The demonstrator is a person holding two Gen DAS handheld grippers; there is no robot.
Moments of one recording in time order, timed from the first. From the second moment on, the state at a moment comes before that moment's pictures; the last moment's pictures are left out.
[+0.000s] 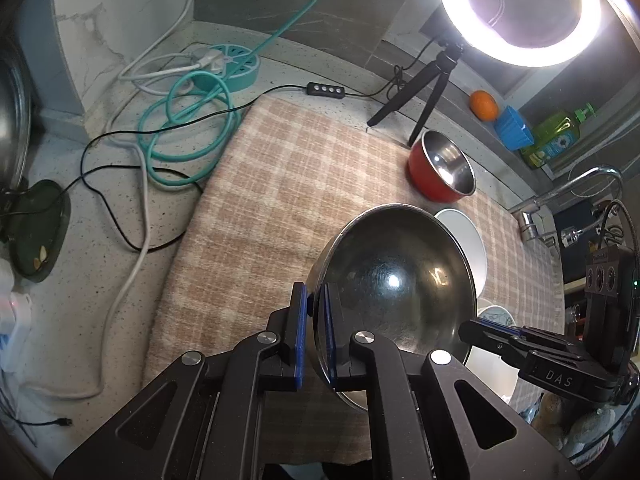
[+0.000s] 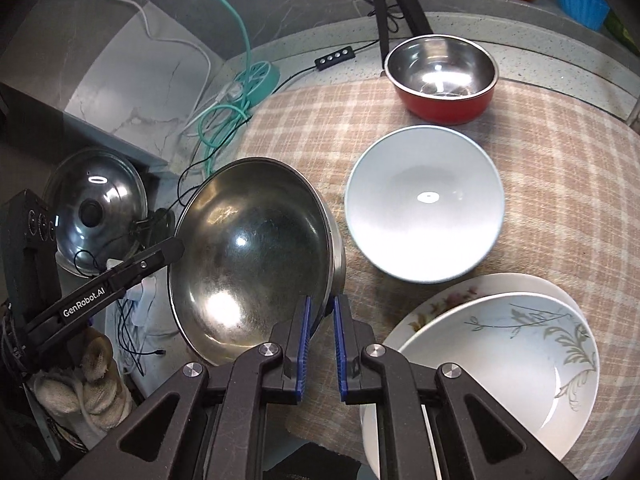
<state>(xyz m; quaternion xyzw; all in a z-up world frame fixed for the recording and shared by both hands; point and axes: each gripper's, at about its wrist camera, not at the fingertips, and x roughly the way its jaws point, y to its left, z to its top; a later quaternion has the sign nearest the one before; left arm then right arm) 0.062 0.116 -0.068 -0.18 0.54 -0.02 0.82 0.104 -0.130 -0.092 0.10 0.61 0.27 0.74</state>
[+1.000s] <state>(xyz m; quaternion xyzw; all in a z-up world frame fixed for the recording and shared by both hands) 0.059 0.137 -0.102 -0.19 0.57 0.01 0.80 0.094 -0.099 -0.122 0.09 0.63 0.28 0.72</state>
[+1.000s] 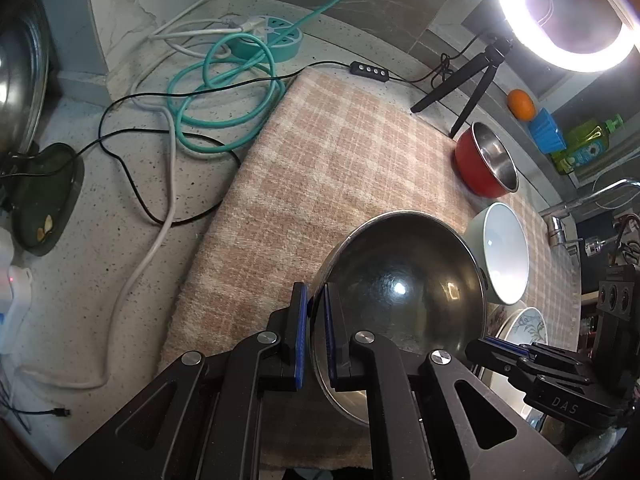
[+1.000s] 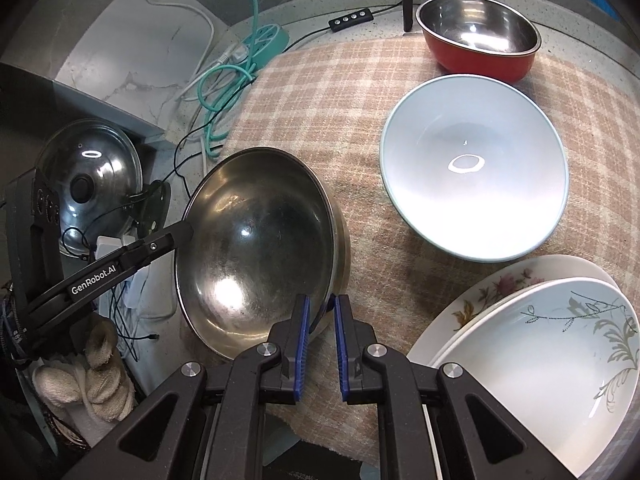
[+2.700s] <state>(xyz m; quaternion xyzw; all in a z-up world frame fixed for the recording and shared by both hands) 0.114 0.072 -0.023 -0.18 0.52 -0.09 0.83 0.148 -0.234 -0.028 0.13 0.54 0.23 0.80</state>
